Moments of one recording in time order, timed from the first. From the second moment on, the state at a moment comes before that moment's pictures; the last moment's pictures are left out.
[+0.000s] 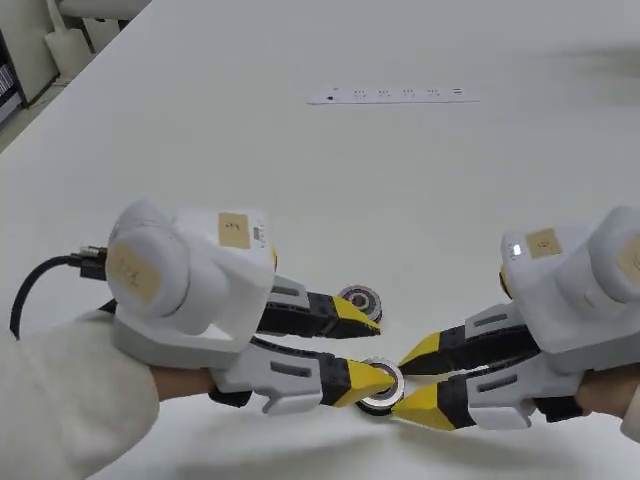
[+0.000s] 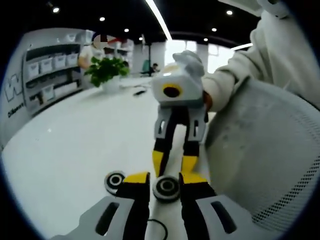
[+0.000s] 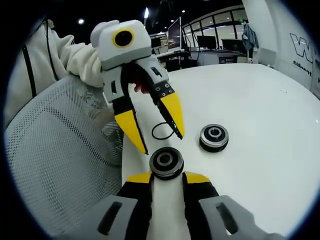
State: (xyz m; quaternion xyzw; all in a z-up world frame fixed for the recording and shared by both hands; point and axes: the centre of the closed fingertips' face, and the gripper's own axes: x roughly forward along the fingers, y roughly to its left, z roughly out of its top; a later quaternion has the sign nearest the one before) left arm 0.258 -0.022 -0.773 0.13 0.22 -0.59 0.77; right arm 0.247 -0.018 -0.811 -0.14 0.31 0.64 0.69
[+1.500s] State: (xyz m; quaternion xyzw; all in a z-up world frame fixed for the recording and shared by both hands) left arm 0.249 -0.022 -0.795 0.16 0.20 -0.60 0.76; right arm 0.252 -0.028 -0.811 -0.10 0.34 0.62 0.70
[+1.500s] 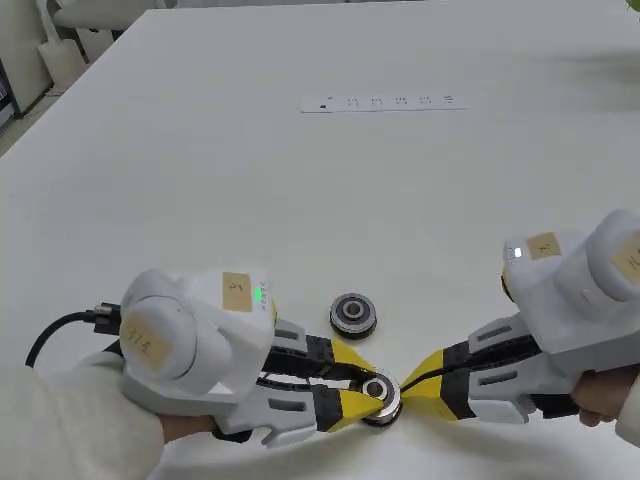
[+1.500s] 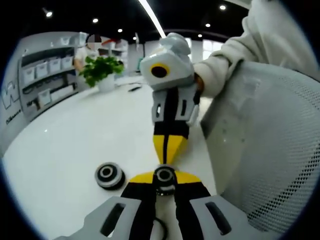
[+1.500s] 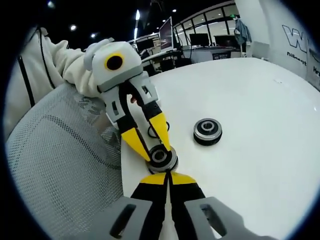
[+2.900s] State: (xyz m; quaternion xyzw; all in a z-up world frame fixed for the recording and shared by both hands) left arm 0.246 -0.025 -0.792 0.16 0.19 -0.60 0.76; right arm 0.251 -0.025 -0.795 0.10 0.42 0.57 0.71
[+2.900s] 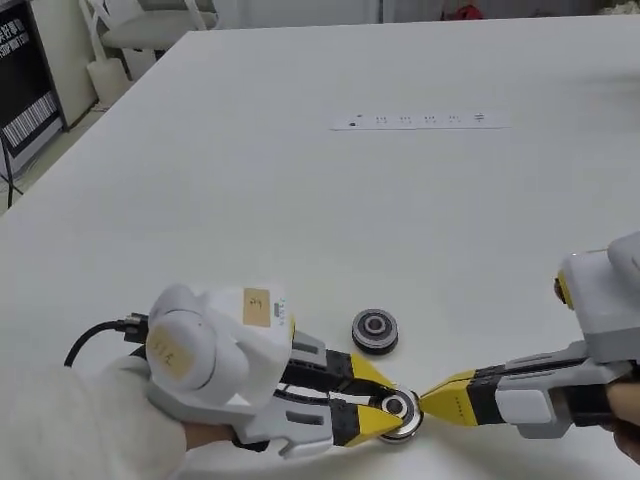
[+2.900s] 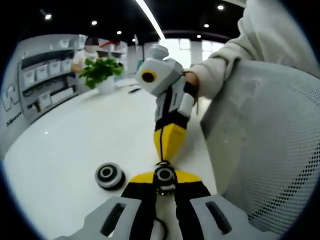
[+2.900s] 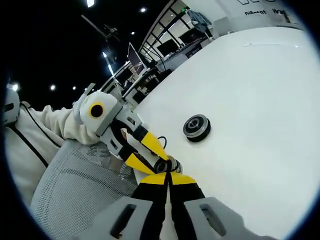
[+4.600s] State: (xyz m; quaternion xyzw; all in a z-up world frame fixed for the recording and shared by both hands) left arm 0.242 -0.027 -0.790 0.16 0.21 -0.60 0.75; right arm 0.242 -0.017 -0.783 0.05 0.38 0.61 0.70
